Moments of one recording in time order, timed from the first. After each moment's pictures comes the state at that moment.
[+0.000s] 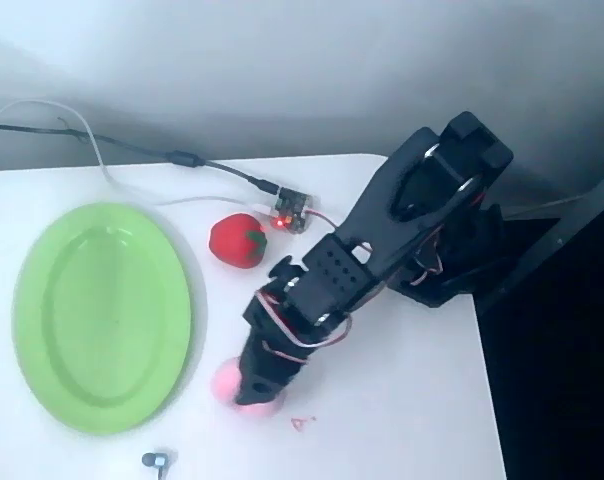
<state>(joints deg) -34.9 110.3 124.9 38.4 115.4</state>
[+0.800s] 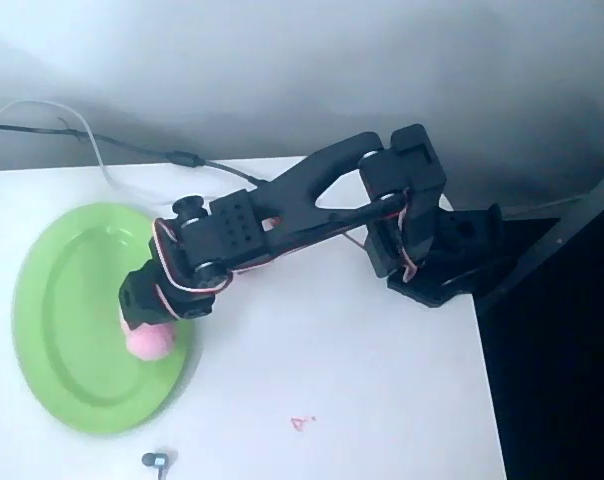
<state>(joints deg) -14.3 88.9 95.2 46.4 84.3</state>
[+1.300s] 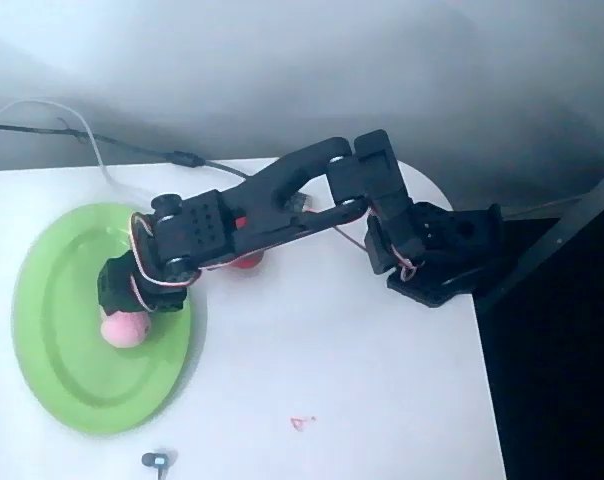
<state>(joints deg) -9.5 76.2 89.2 40.3 81.8</state>
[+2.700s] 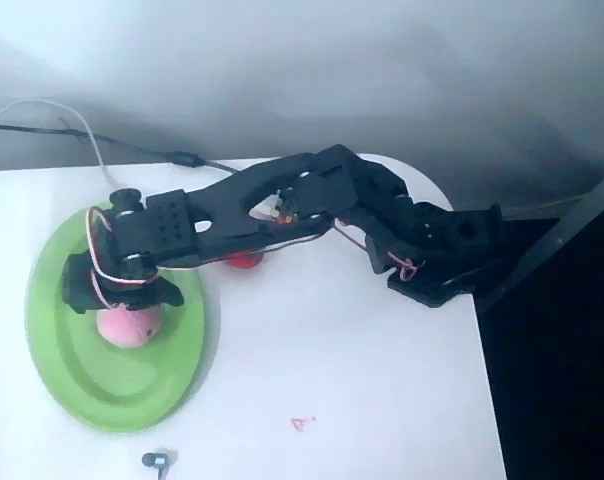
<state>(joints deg) -9.1 62.6 59.0 56.7 81.7</state>
